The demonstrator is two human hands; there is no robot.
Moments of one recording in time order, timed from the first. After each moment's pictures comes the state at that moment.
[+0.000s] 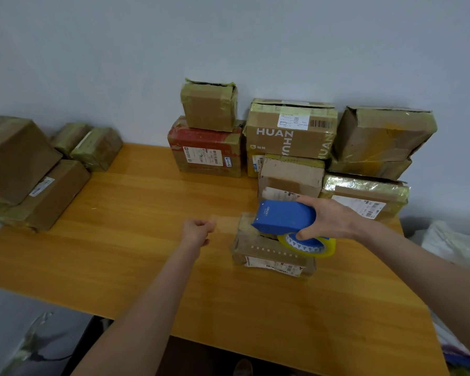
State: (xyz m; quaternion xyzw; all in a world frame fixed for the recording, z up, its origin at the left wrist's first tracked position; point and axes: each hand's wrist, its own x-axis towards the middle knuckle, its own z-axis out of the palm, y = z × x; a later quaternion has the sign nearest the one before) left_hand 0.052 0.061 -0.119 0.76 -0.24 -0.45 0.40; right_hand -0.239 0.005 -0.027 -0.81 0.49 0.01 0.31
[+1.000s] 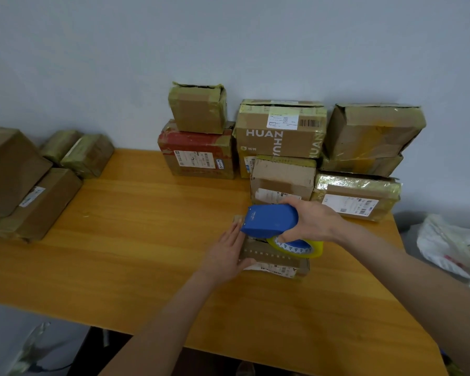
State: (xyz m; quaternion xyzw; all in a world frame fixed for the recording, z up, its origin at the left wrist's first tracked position) left_hand -0.003 0.080 -0.146 0.60 -0.78 -0.14 -0.02; right_hand -0.228 0.006 -0.040 -0.82 0.51 0.00 0.26
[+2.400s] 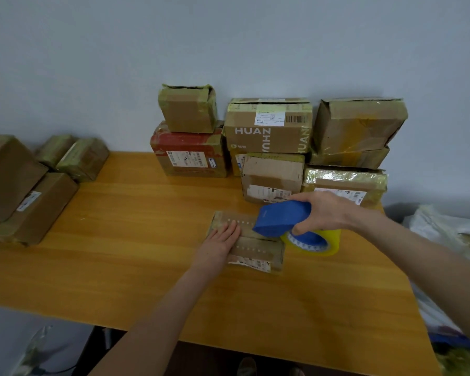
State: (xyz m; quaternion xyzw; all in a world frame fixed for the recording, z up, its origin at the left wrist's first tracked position) left_hand -0.005 0.086 -0.132 0.60 -0.79 -0.10 -0.06; right_hand -0.269 0.009 -0.013 -0.80 0.52 0.03 0.29
